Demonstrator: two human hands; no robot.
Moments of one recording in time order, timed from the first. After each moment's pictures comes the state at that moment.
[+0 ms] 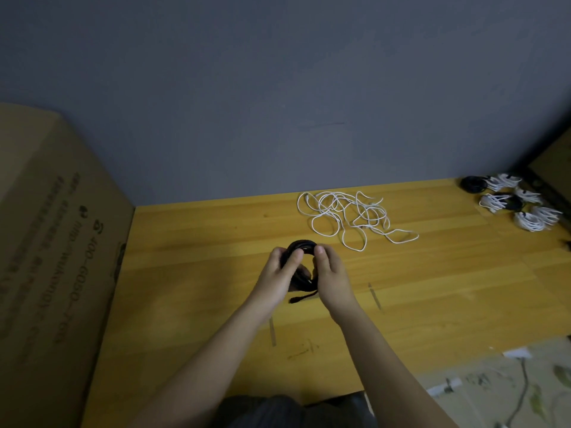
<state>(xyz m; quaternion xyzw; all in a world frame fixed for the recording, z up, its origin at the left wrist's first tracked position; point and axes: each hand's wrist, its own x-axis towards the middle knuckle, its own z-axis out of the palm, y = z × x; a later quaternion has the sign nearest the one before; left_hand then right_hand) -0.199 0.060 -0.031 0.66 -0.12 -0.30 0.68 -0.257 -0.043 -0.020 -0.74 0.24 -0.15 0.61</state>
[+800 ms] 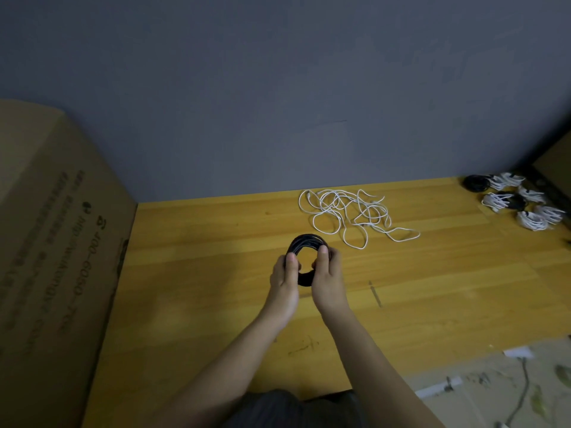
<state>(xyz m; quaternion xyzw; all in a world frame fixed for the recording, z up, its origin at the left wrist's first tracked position) -0.226 0.051 -0.043 0.72 -0.09 -0.22 0.65 -0.258 -0.031 -0.032 -0.69 0.31 -0.18 0.63</state>
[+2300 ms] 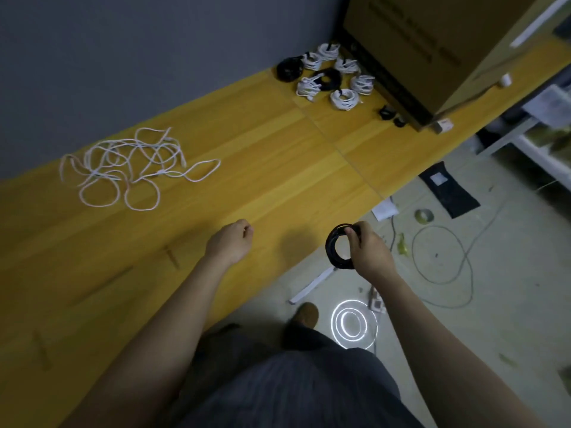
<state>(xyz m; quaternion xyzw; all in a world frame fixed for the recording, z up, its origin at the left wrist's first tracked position) -0.364 -0.322 -0.106 0.86 -0.36 -0.35 0.10 -0.600 -0.467 -0.093 -0.80 0.51 -0.03 0.30</state>
